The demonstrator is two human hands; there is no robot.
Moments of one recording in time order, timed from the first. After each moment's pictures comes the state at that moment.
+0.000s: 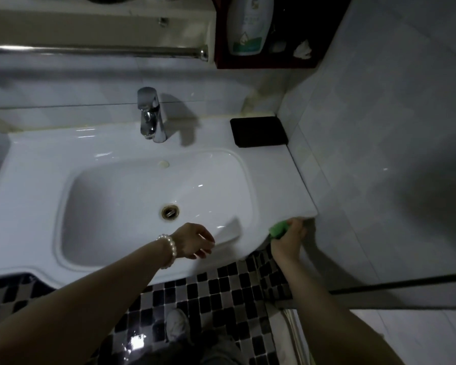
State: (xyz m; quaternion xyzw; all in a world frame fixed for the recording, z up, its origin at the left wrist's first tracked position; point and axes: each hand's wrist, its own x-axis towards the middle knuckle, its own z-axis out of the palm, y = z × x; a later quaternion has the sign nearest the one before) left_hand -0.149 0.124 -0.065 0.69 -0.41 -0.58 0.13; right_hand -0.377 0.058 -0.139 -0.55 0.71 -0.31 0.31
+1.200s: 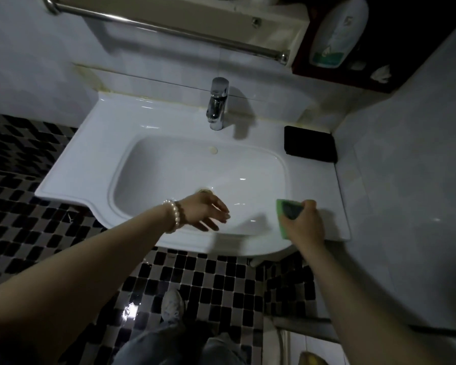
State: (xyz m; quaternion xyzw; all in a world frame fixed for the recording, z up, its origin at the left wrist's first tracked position) left_hand -0.110 0.164 -0.031 0.66 -0.35 -0.60 0.29; right_hand -0.340 0.033 -0.077 -0.73 0.63 -0.11 0.25
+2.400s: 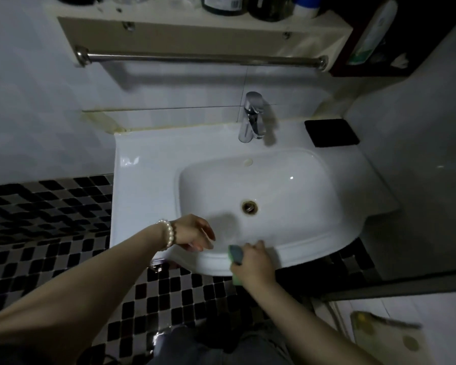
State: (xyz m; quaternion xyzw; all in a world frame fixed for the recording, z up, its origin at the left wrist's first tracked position) left_hand 0.127 0.225 -0.064 0.63 -0.47 -0.61 0.09; right_hand -0.074 0.236 -0.113 -0.73 0.64 0.06 0.24
